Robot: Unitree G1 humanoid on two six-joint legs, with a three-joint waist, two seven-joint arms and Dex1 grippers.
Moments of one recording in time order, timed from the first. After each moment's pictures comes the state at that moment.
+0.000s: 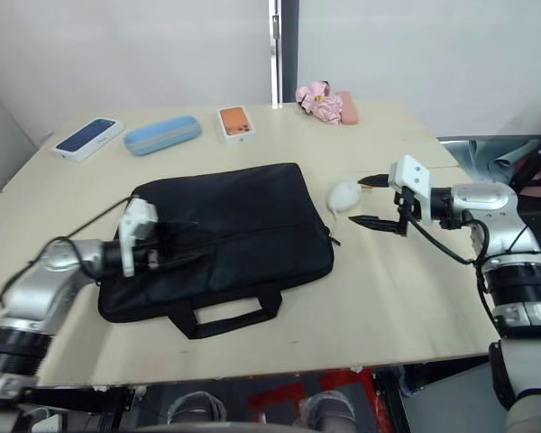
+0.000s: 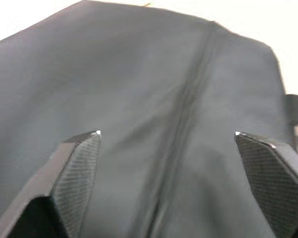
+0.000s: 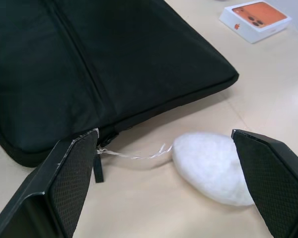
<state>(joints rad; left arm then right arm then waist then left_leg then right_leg) -0.23 0.73 0.15 -0.03 -0.46 0.41 -1.06 -0.62 -0.84 -0.02 0.37 0.30 0.05 1.32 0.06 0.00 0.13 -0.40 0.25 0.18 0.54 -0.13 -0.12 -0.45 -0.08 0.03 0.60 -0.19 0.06</state>
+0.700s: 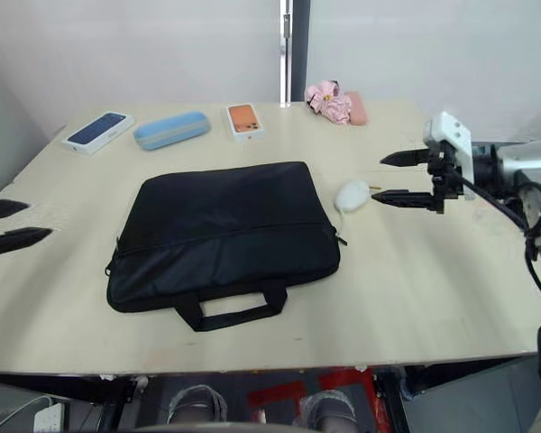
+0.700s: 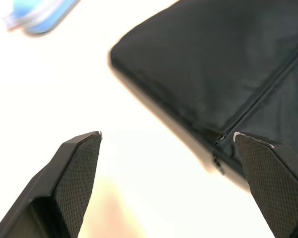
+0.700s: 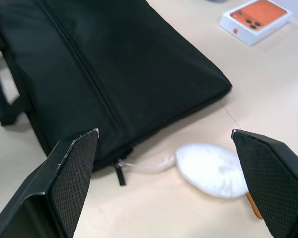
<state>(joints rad) 0.01 1.24 0.71 0.12 -0.51 0.65 -1.23 -0.72 -1.06 -0.07 0.18 0.46 0.54 1.40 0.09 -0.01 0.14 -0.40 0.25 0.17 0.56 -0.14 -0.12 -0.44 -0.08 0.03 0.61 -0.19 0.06</state>
